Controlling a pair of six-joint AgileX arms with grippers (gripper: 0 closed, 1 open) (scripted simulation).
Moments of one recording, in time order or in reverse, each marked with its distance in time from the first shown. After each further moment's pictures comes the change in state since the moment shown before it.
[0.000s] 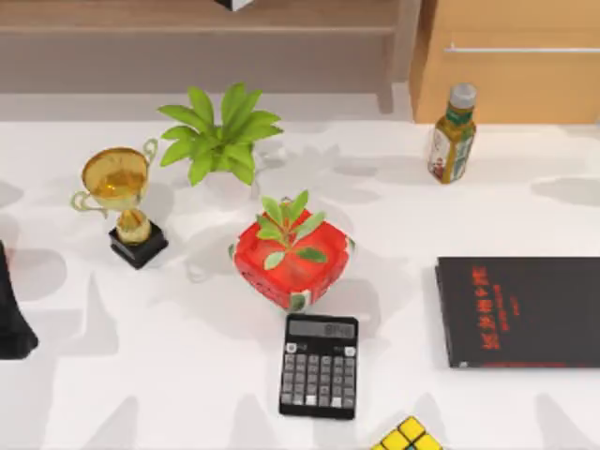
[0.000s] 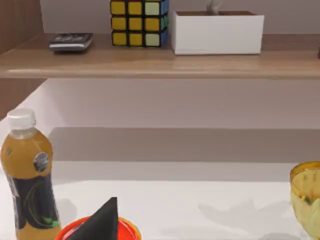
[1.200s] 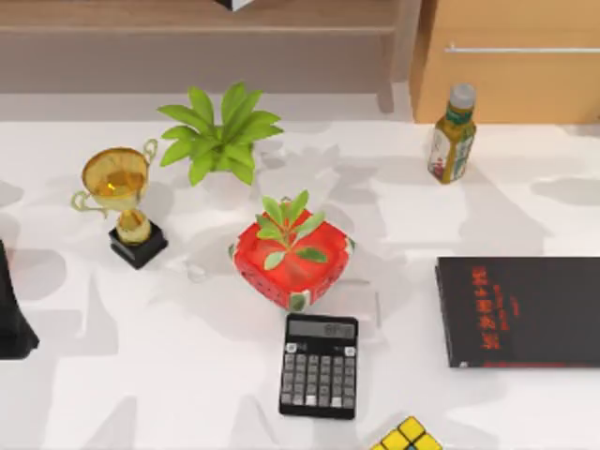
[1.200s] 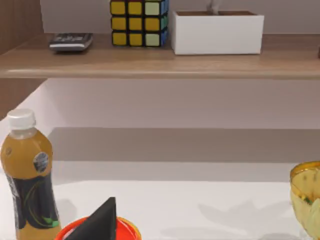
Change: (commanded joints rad) left arm 0.000 0.000 0.000 0.000 0.000 0.000; right arm -0.341 1.479 1.051 0.435 -0.323 -0.004
